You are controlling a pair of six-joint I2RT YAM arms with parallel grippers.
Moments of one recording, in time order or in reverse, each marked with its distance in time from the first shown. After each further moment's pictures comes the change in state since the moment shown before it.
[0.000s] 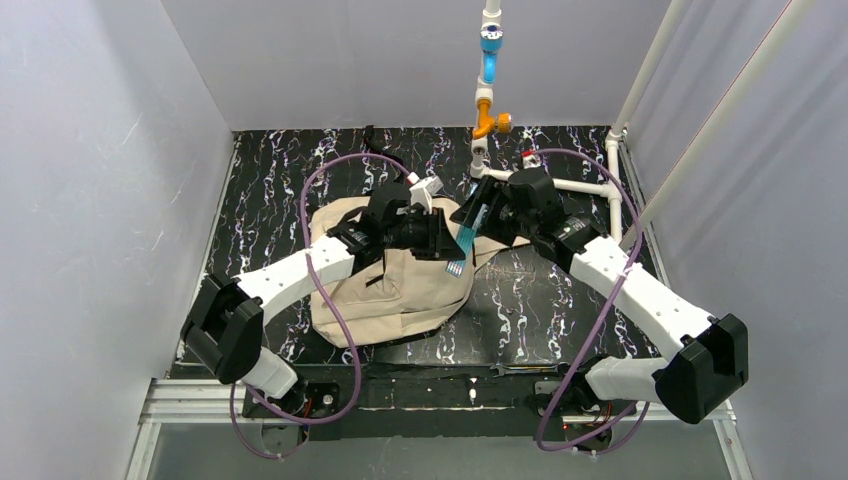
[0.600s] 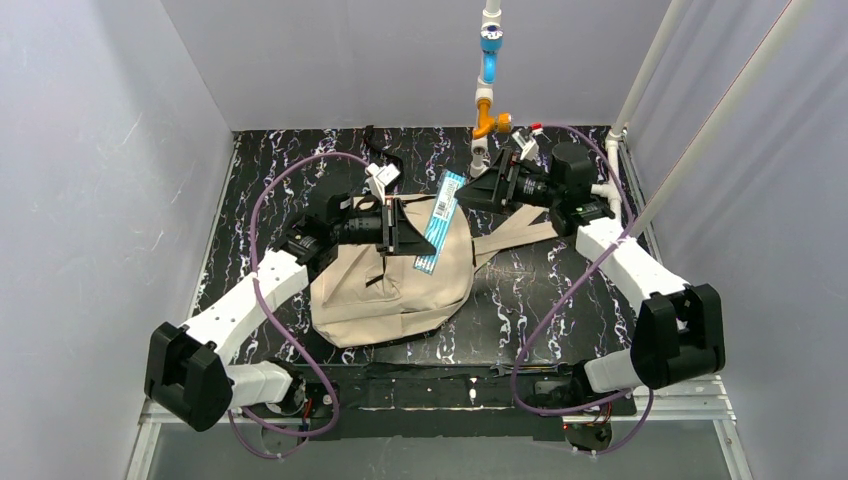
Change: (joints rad) left arm 0.213 -0.254 -0.092 0.008 0.378 -0.100; right arm -0.322 0.138 -0.026 0.512 -0.847 -0.079
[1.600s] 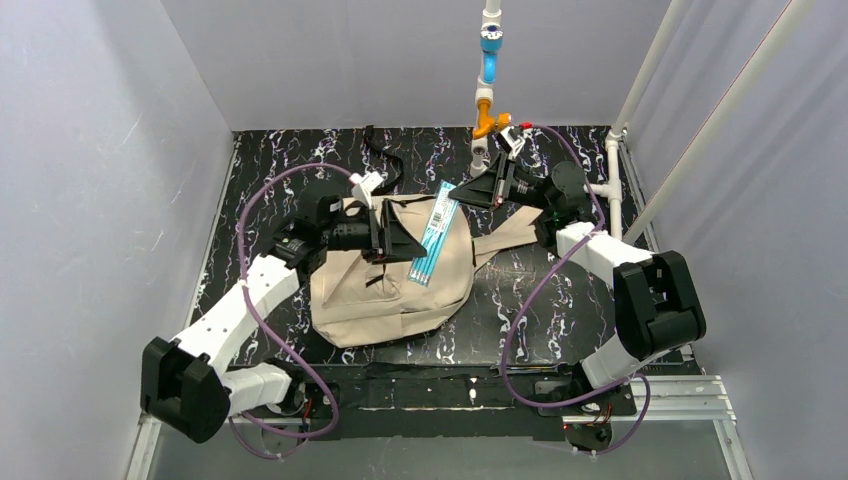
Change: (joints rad) left arm 0.050 -0.052 -0.031 -0.111 0.031 -0.028; right arm 0.044 0.181 -0.129 0.962 -0.197 0.624
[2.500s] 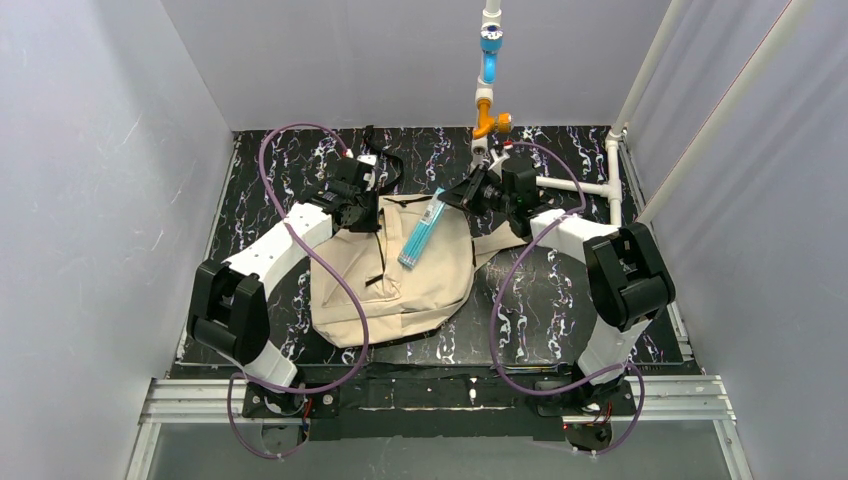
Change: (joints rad) left arm 0.021 0.385 0.303 -0.379 -0.954 0.458; right arm 0.087 0.202 0.136 -0.698 0.609 -0.530
